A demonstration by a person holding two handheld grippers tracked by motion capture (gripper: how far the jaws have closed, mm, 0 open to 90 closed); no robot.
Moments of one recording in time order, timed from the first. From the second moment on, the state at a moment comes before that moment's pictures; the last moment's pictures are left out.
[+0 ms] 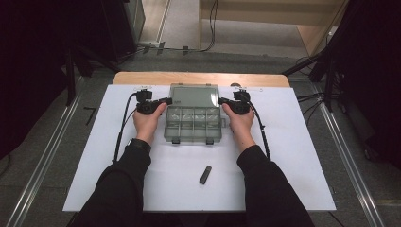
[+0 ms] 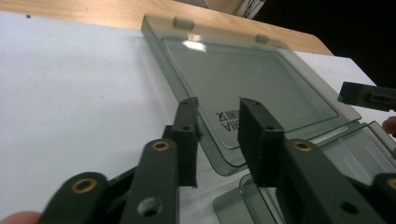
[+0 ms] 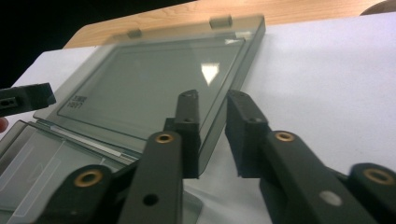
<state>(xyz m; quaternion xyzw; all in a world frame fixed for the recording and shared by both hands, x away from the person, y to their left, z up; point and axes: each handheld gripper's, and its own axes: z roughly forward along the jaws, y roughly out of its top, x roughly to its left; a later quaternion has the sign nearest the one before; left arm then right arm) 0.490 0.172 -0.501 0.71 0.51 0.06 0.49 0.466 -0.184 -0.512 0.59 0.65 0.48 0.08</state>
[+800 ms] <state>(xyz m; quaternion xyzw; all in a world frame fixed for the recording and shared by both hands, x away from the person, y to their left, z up) 0.437 0.184 -0.483 0.70 0.42 0.09 0.57 0.409 -0.183 -0.491 0.48 0.70 0.51 0.15</state>
